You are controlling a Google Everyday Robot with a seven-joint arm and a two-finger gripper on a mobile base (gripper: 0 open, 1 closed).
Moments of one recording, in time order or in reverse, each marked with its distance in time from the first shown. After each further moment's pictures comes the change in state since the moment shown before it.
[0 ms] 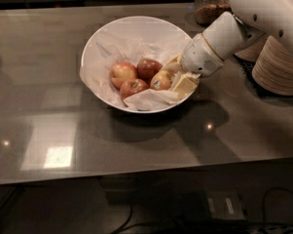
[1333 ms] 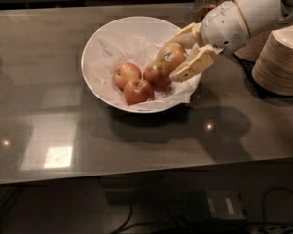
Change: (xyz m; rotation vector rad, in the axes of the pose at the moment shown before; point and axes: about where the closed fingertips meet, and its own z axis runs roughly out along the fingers) arm -0.058 0.010 -0.075 0.046 -0.264 -0.126
